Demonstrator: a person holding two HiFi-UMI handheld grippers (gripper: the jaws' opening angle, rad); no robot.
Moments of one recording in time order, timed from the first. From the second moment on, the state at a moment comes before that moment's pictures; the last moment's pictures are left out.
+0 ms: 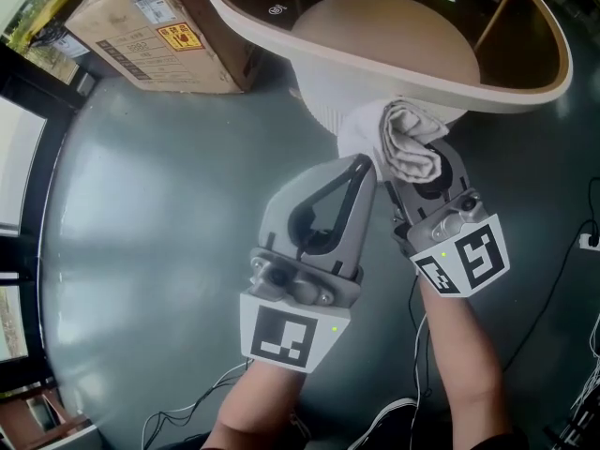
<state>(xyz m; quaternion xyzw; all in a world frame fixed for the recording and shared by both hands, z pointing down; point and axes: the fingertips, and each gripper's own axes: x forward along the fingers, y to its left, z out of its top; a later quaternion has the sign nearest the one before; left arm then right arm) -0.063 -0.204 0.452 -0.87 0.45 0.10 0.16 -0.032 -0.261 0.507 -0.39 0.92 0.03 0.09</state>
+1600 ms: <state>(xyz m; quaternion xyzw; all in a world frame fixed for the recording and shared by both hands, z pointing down) -0.071 -0.224 0.566 -0.90 0.43 0.07 0.02 0.022 -0.302 0.533 -0.35 0.94 0.04 0.02</state>
